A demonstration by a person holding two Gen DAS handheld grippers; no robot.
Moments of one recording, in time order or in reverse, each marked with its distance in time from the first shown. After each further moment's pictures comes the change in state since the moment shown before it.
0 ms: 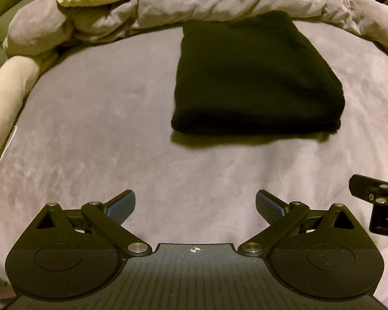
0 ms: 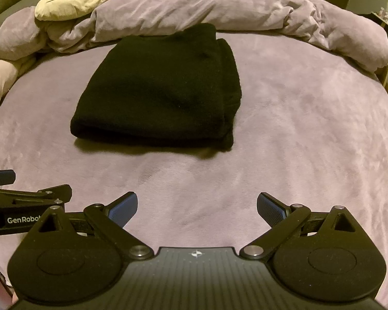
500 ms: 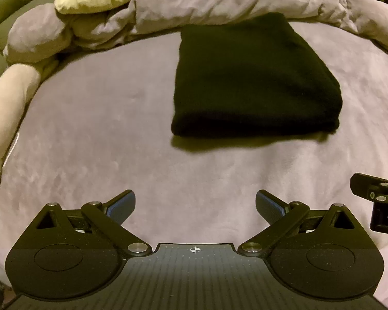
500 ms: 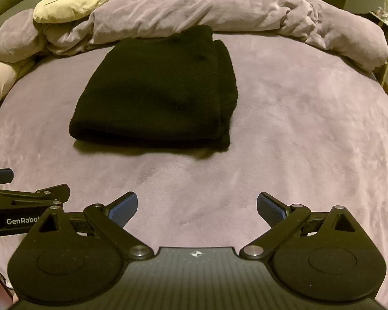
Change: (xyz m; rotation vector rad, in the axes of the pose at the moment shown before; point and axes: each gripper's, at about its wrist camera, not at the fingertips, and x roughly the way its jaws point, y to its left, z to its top) left arm -0.005 -0.005 -0.001 0.020 -0.019 0.013; right arm -0.003 0.000 -0.002 0.011 -0.006 -0.001
